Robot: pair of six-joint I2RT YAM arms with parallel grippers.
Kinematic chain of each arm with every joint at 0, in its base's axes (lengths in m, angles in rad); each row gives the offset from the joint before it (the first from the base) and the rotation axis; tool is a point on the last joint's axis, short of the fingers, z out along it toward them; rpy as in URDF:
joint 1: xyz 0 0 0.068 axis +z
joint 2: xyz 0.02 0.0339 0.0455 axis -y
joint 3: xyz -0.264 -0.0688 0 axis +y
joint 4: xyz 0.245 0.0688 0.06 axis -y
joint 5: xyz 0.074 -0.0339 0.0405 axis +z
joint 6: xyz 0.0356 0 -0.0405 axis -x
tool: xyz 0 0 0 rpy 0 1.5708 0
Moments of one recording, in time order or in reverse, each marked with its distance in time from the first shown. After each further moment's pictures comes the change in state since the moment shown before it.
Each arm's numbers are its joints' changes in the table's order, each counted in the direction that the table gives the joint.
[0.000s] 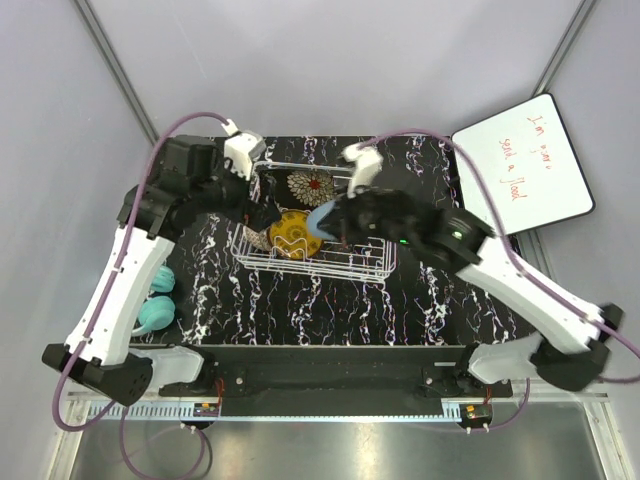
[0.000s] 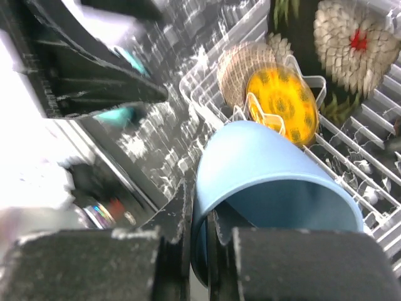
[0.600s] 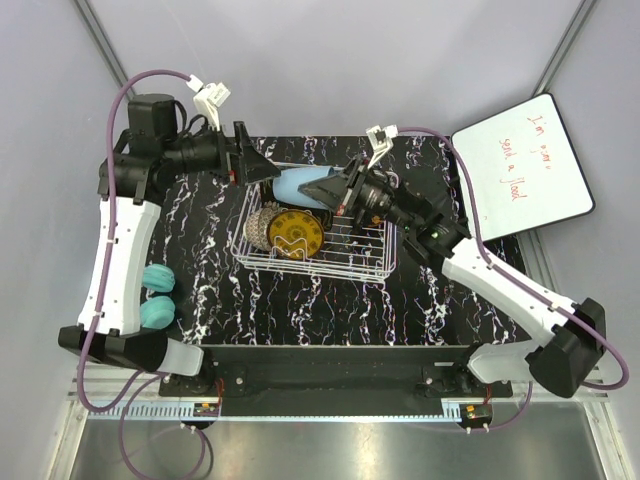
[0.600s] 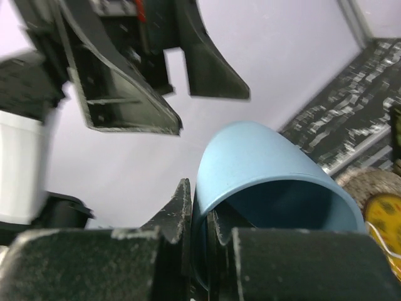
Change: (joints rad) left arm 0.233 -0.155 -0.261 0.066 -0.491 0.250; right arm -0.232 0.064 0.439 0.998 0.405 -0.381
